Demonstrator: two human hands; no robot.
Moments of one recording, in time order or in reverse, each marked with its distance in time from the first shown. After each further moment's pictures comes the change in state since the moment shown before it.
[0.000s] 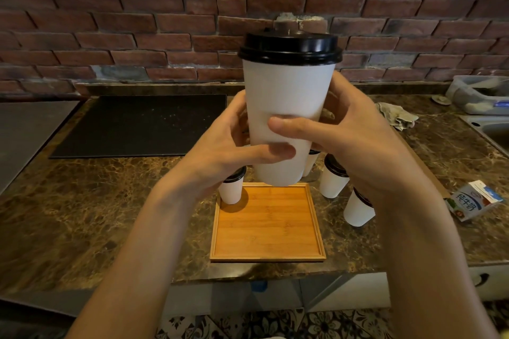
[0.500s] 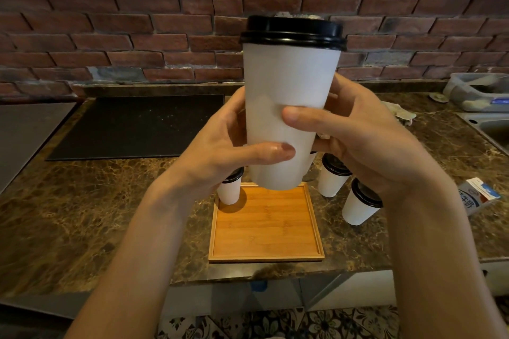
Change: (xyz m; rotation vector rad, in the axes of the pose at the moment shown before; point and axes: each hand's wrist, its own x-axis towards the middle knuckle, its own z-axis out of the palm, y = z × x) left_hand 0.001 0.009 0.006 -0.045 -0.051 0.019; right_hand 0.000 -0.005 -0.011 0.172 -0.115 0.056
